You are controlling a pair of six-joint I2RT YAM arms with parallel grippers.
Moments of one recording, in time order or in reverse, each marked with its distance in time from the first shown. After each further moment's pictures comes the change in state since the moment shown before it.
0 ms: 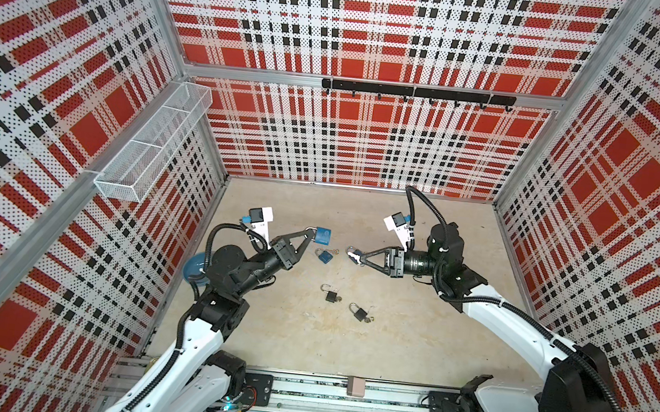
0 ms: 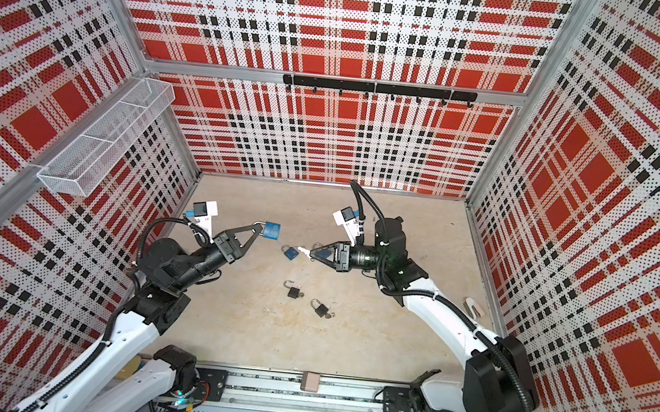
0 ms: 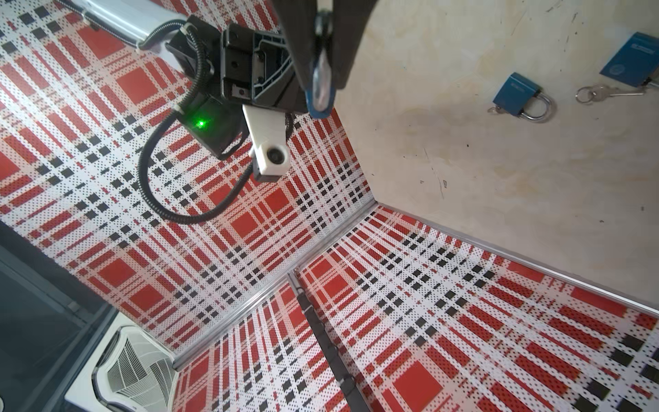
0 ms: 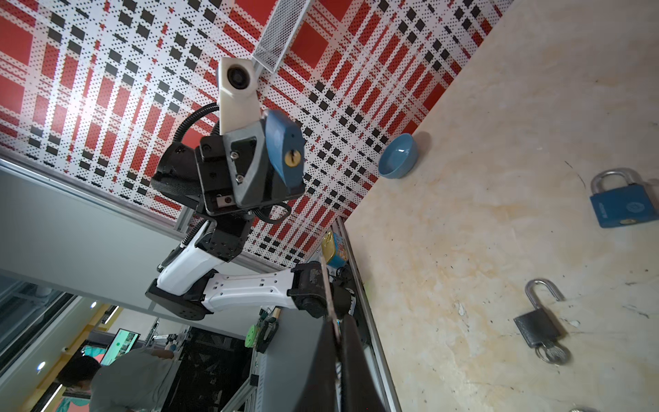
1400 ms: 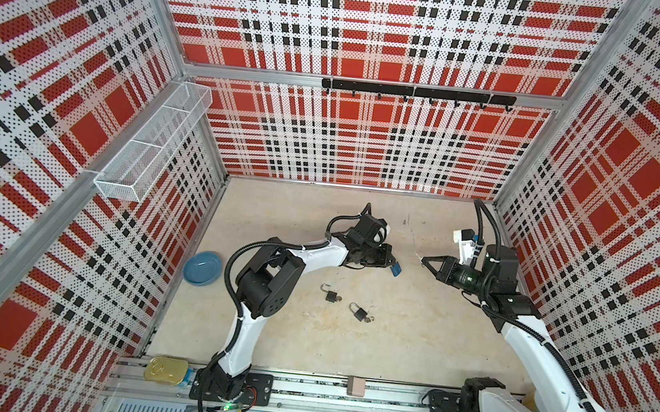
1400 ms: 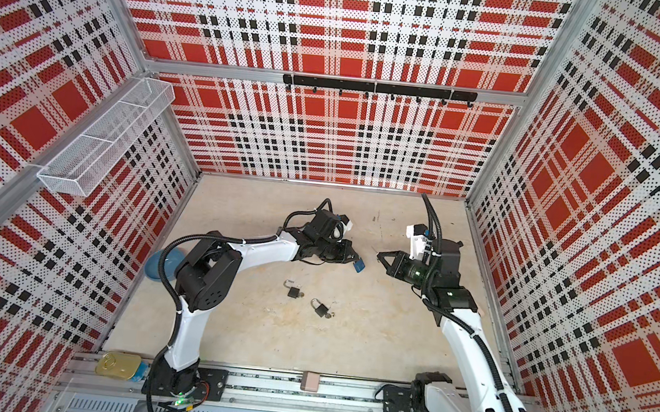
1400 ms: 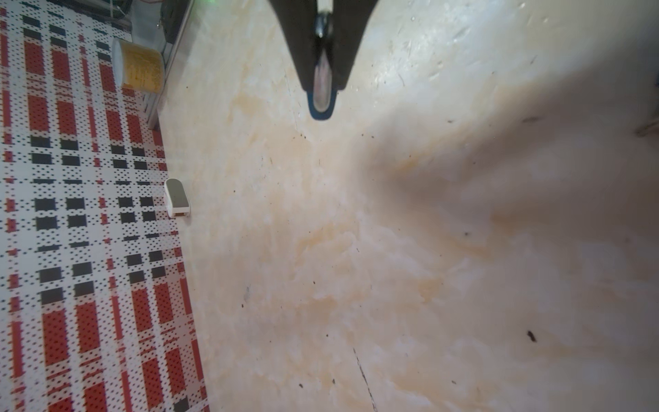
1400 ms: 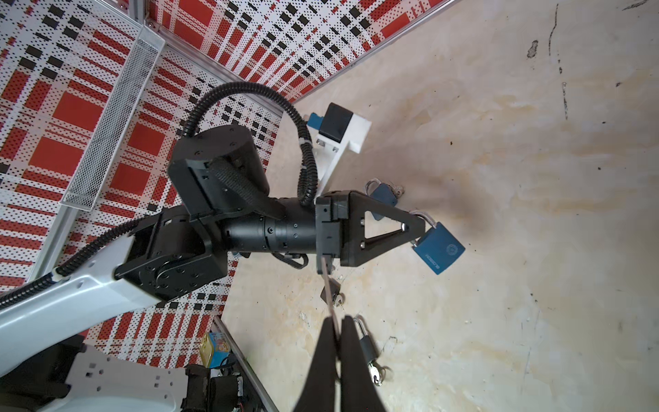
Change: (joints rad) left arm -0.407 1.368 0.923 -0.453 -0.049 0.328; right arm -0.430 -0.288 -0.154 -0.425 0.274 -0.186
